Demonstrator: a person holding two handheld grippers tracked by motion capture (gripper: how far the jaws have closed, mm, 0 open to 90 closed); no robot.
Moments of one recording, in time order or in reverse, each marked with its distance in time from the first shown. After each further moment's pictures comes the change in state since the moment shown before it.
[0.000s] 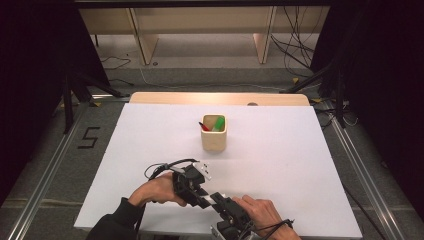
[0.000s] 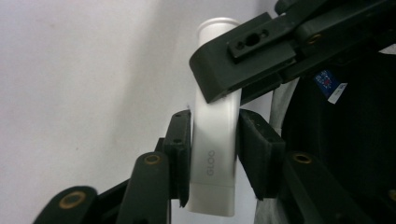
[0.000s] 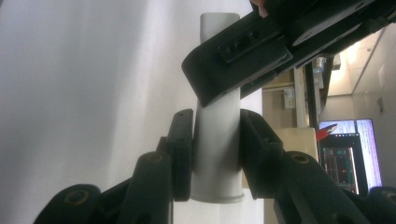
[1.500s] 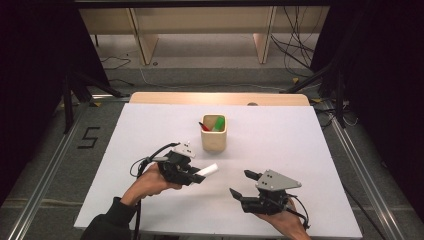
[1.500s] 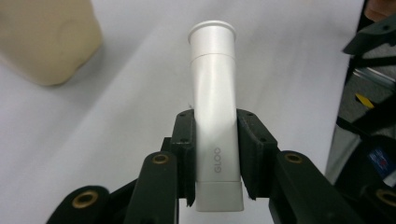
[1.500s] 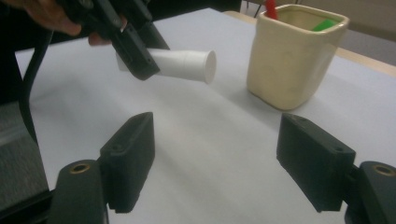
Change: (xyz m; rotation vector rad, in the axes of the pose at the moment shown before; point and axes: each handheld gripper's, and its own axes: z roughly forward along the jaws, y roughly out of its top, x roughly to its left) left arm 0.018 -0.015 -0.039 -0.296 0.269 -0.181; right arm -0.060 -0.084 -0.032 -0.134 0.179 1.251
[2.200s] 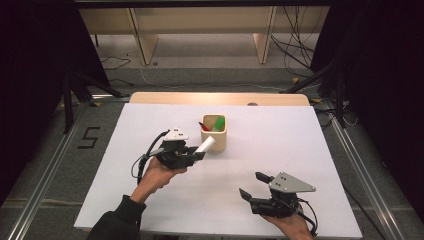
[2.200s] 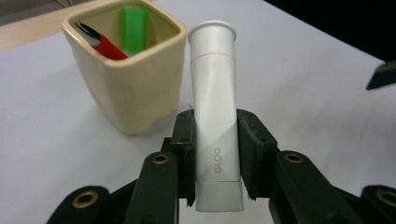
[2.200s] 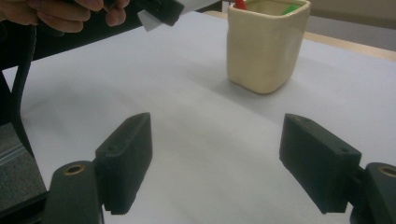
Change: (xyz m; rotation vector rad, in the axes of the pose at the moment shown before) left arm 0.016 0.014 -0.005 -0.270 0.196 -0.170; right arm -0.006 -0.015 -0.018 -0.018 -0.055 0.079
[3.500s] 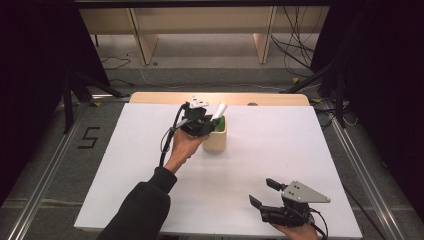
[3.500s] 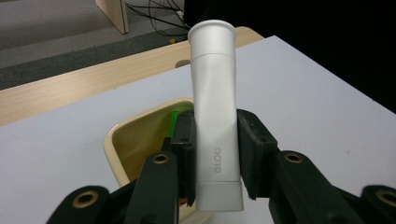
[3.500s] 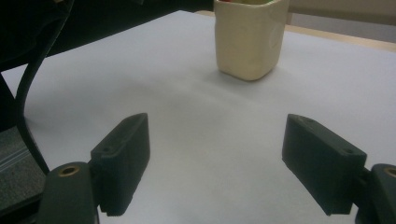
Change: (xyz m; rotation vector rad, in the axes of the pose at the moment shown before) left arm 0.014 0.068 0.067 -0.075 0.180 -0.093; right arm -0.003 -0.017 -0.022 -0.014 -0.021 0.032
